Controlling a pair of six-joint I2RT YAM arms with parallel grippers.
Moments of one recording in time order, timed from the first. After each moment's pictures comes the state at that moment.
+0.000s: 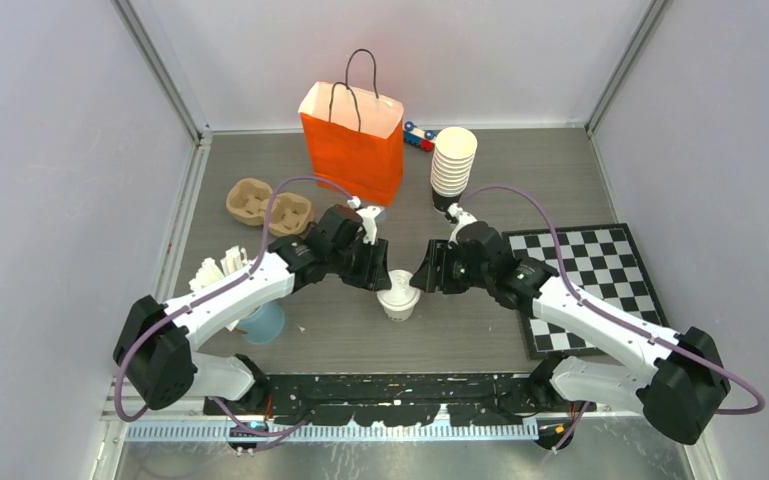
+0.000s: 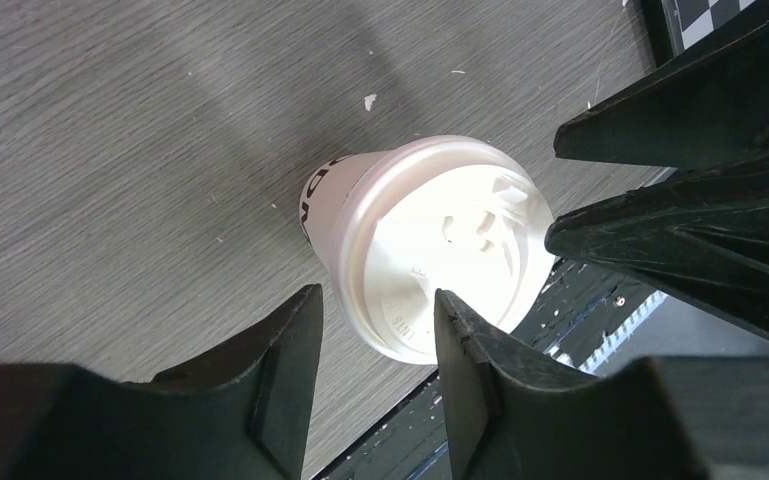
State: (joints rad) left arm -0.76 1.33 0.97 -0.46 0.23 -0.44; right arm 0.74 1.11 0.75 -0.32 -0.12 0.70
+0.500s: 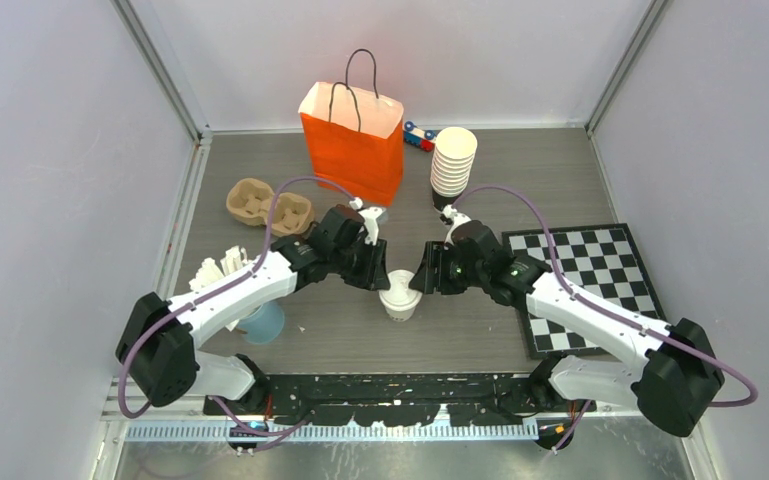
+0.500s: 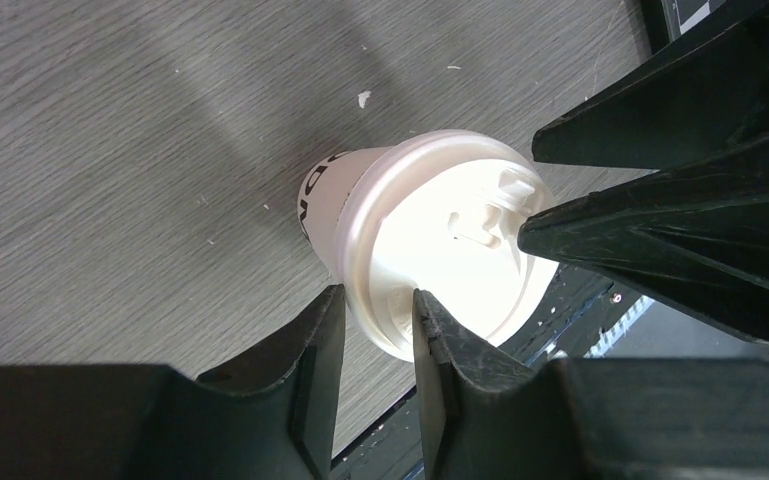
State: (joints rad) left arm -0.76 1.34 0.97 -0.45 0.25 -0.44; right arm 0.74 1.14 0.77 -0.33 -0.13 0.68
